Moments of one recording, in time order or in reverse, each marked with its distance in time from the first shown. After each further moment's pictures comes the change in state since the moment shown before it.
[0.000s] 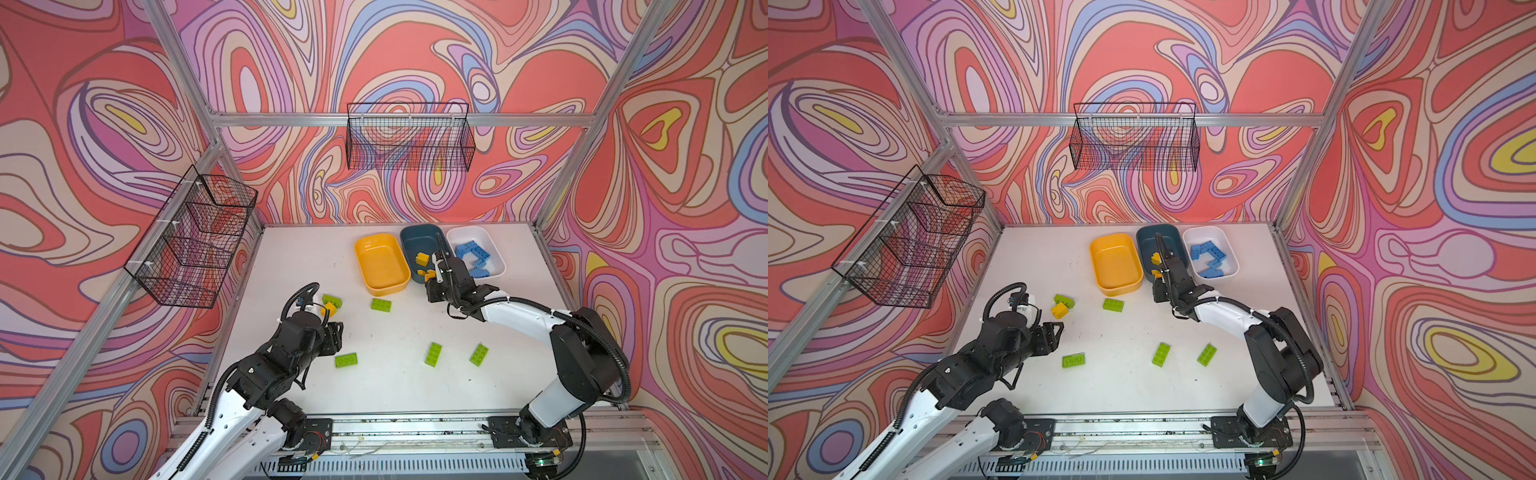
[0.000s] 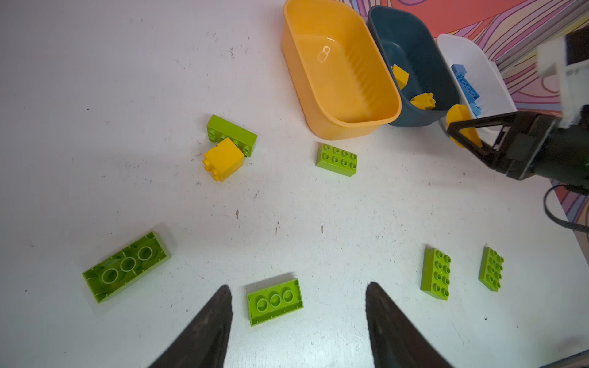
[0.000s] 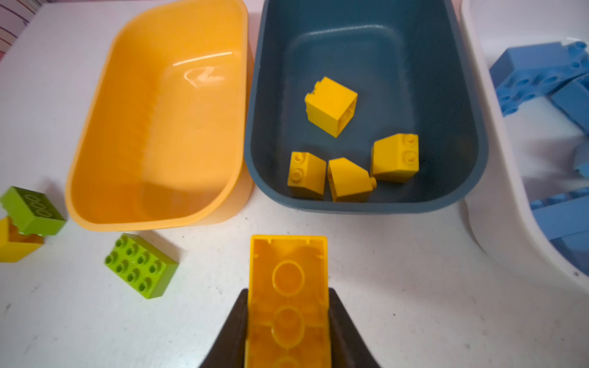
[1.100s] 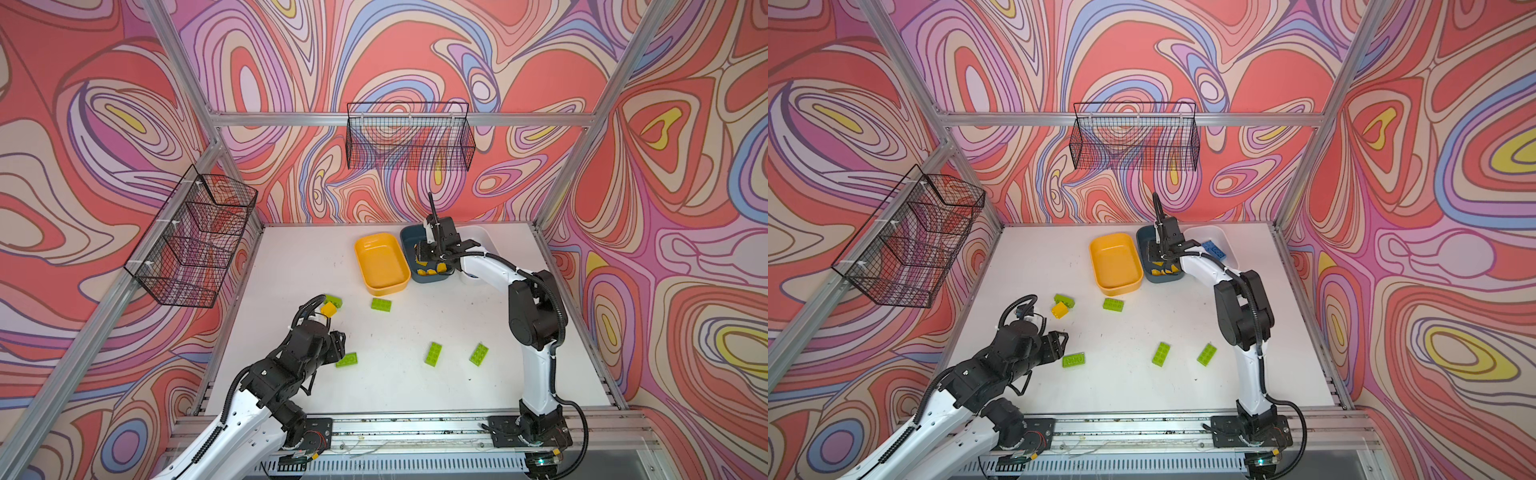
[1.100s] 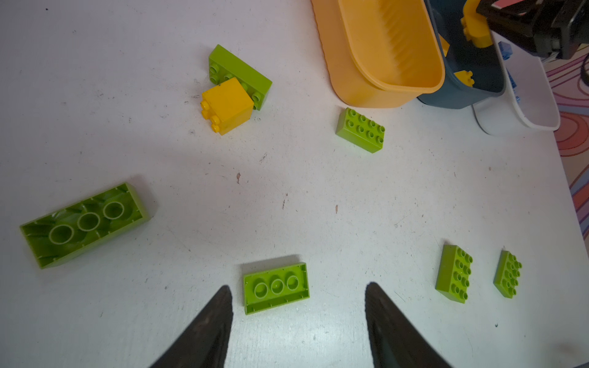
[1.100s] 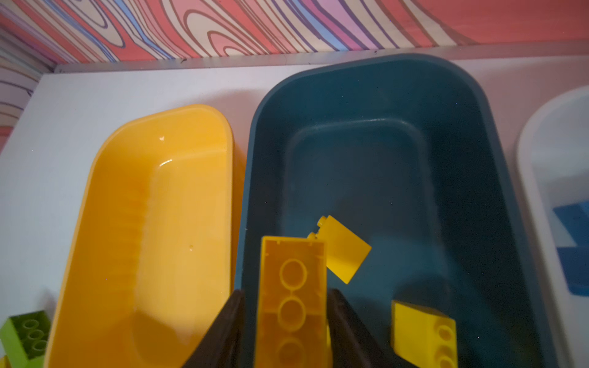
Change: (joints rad) left arm 0.000 -0.002 -0.138 0.053 0.030 -0.124; right arm -0.140 0.461 0.631 -0.196 -0.145 -0.018
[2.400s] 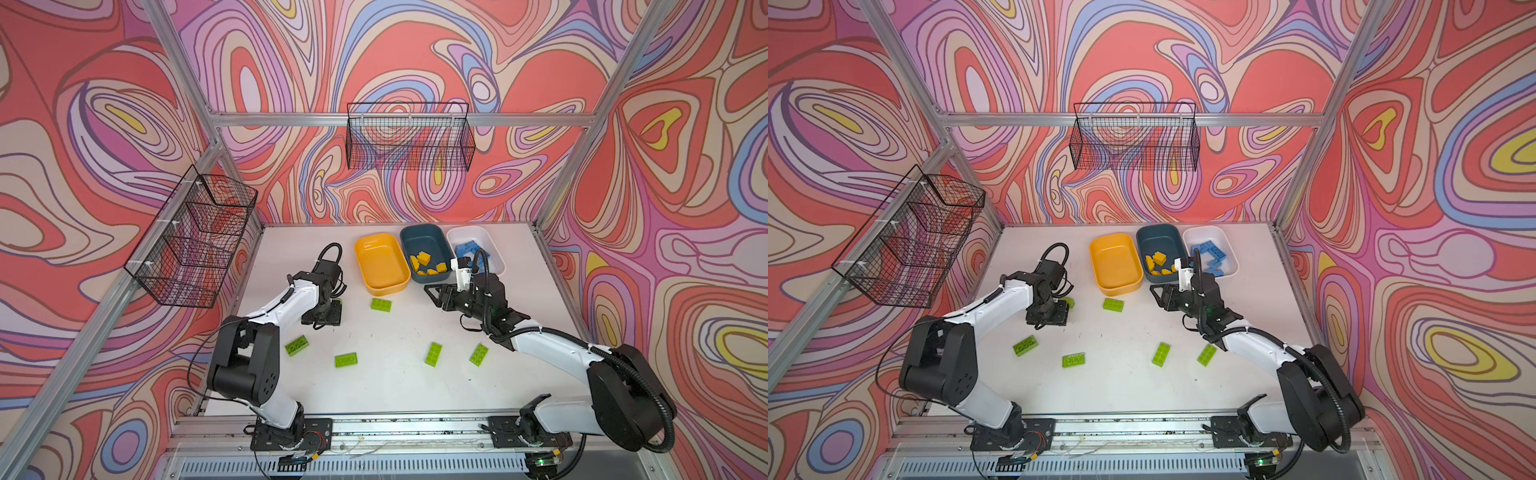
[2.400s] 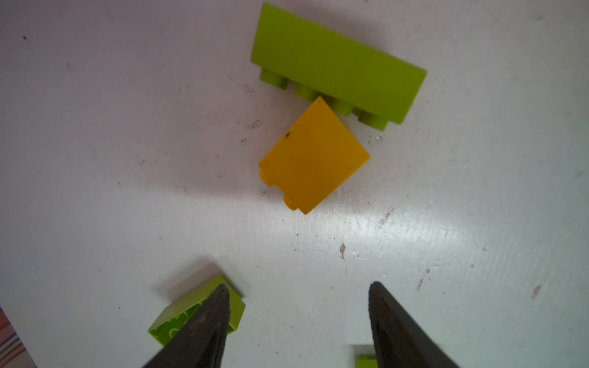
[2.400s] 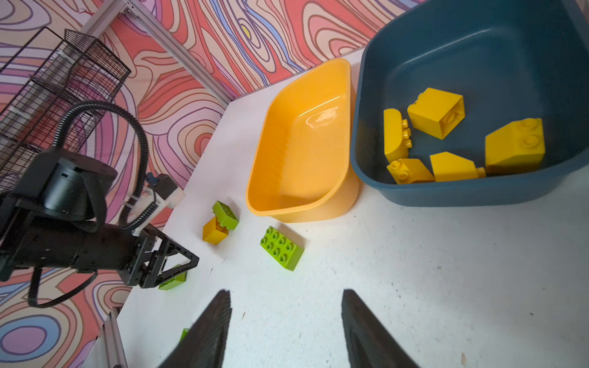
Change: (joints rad) left arm 0.341 1.002 0.507 -0.159 0.034 0.497; right arm 0.053 -0.742 -1.013 0.652 -0.259 0.275
